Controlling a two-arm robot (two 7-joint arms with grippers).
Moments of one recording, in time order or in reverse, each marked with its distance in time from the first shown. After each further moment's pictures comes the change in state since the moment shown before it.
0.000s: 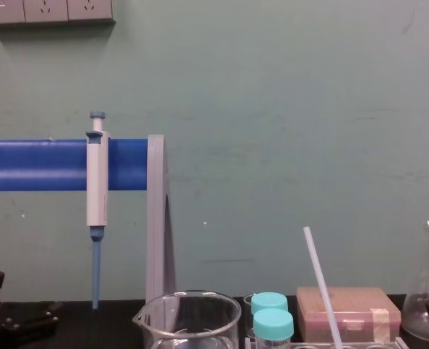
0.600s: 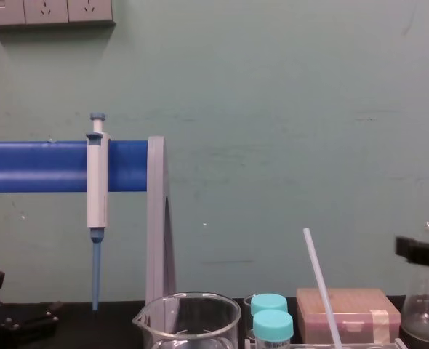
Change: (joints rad) left arm 0.000 0.000 0.000 0.000 0.000 0.000 0.000; right arm -0.008 -0.055 0.146 -0.109 0.312 0.147 0.229
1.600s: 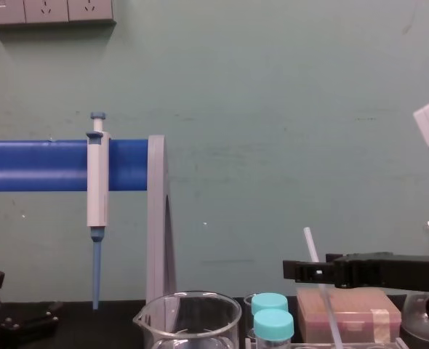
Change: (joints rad) left arm 0.000 0.000 0.000 0.000 0.000 0.000 0.000; right arm 0.273 -0.162 -0.139 0.264 -0.032 0.179 0.246
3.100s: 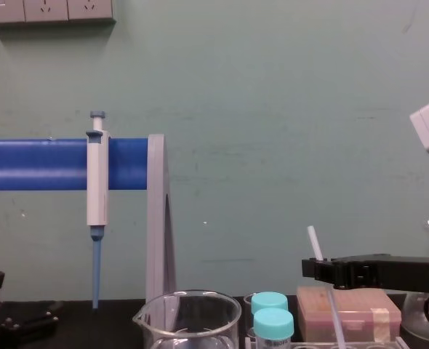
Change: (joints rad) left arm 0.000 0.000 0.000 0.000 0.000 0.000 0.000; right arm 0.010 -0.006 -0.004 0.015 0.000 0.007 0.005
